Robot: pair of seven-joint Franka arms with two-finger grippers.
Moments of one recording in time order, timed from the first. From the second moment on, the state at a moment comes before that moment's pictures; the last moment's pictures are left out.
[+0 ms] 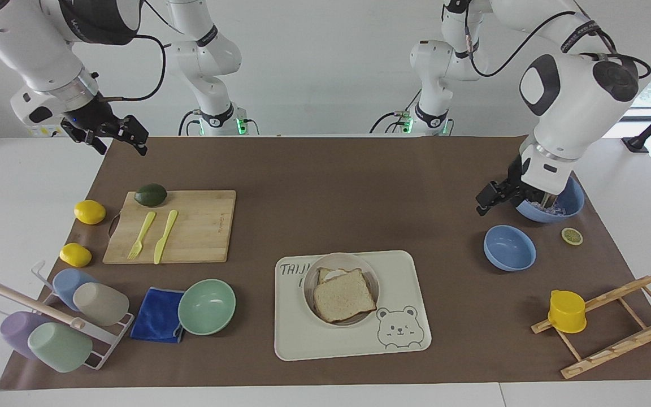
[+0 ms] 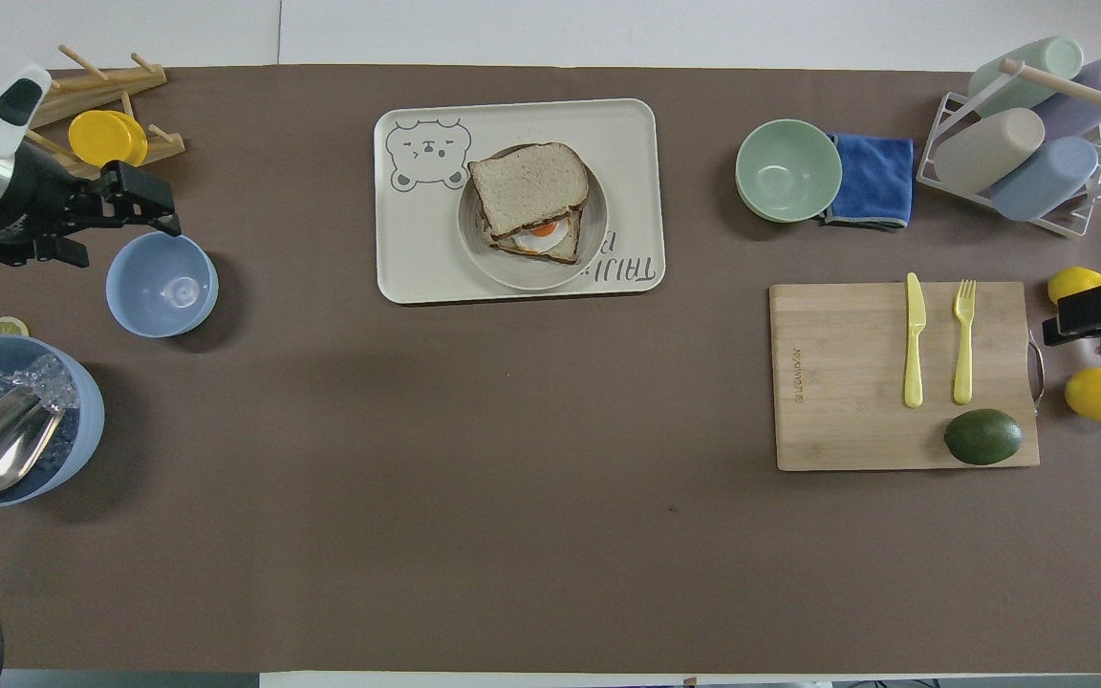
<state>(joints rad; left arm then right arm) -0.35 0.15 0.30 -1.54 -0.14 1.65 -0.23 0.06 -0.06 -0.19 -1.69 0.04 1.53 -0.03</state>
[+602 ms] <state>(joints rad) -0.11 -0.02 0.07 -1.54 -0.05 1.40 -0.06 0.06 -0.06 -0.19 -1.69 0.04 1.53 -0.03</state>
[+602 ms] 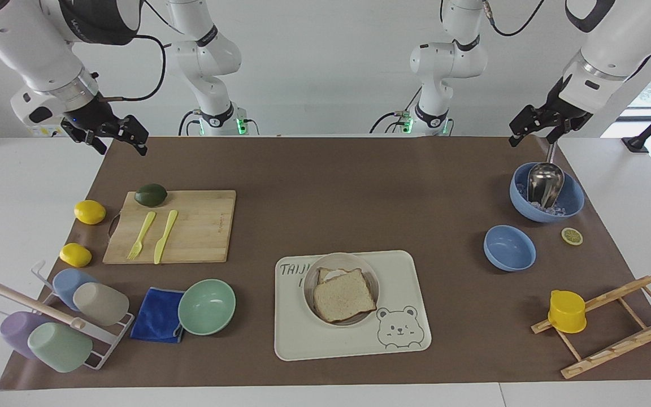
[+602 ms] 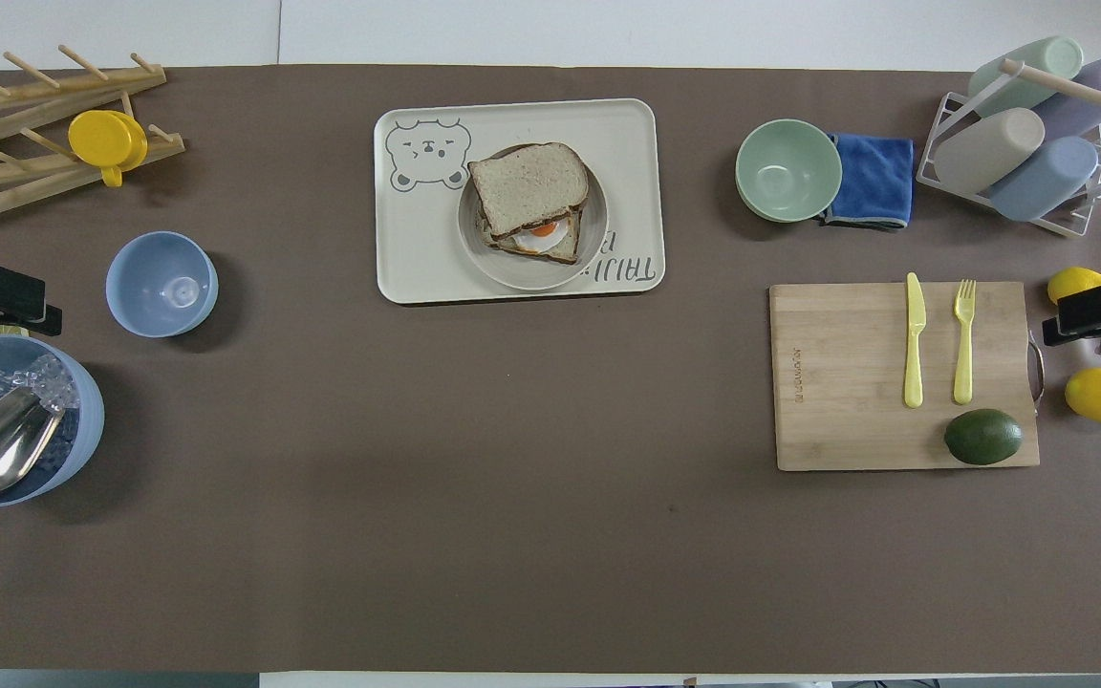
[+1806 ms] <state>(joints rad) -0.09 -0.01 0.03 -1.59 -0.03 1.45 -0.01 0.06 -0.06 -0.19 -1.69 0.04 1.53 -0.03</state>
